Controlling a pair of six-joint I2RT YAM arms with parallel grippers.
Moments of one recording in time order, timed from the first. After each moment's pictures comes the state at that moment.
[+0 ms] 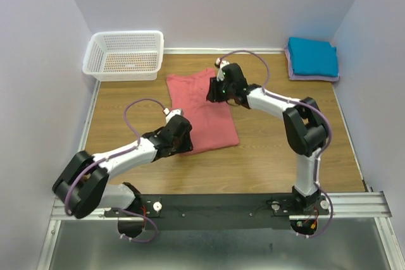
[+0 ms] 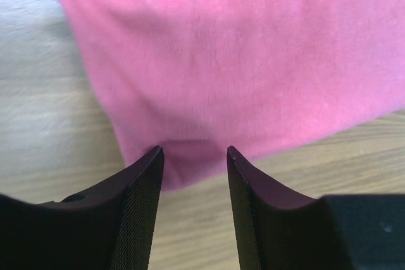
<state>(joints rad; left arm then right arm) -0.72 1.32 0.60 -0.22 -0.14 -0.78 0.57 2.05 1.48 -0.05 -0.14 0.29</state>
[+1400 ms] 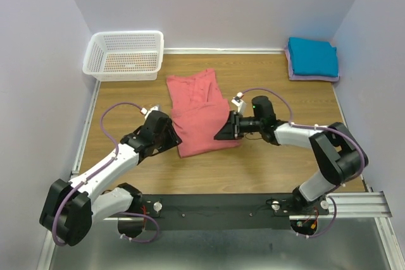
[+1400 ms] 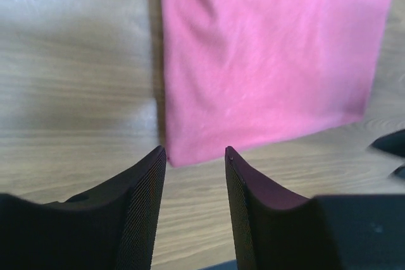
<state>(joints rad) -0.53 1.05 0.57 -0.40 -0.03 -0.88 0.45 1.57 0.65 0.34 -0.86 0.70</state>
